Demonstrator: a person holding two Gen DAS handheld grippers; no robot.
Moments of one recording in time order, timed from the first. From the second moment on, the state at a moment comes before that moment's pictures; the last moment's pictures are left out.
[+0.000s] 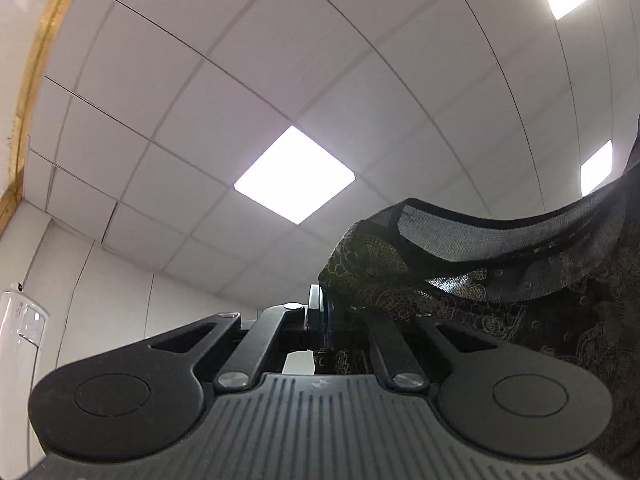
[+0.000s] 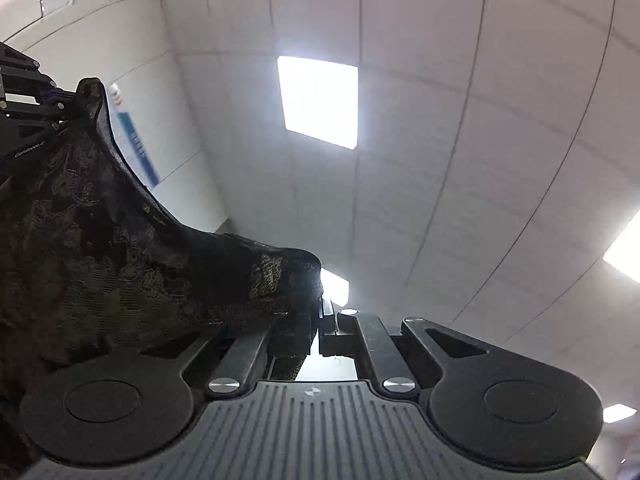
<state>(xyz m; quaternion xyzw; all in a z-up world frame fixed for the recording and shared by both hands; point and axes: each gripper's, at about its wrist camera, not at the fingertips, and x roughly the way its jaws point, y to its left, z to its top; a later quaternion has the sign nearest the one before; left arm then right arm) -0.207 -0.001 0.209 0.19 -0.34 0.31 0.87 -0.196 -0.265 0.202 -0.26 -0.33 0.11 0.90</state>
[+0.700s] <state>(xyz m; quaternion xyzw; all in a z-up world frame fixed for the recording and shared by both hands) -0.104 -0.025 0.175 0.21 -0.21 0.23 0.93 -0.094 -0.323 0.155 -0.28 -0.21 0.07 0.93</state>
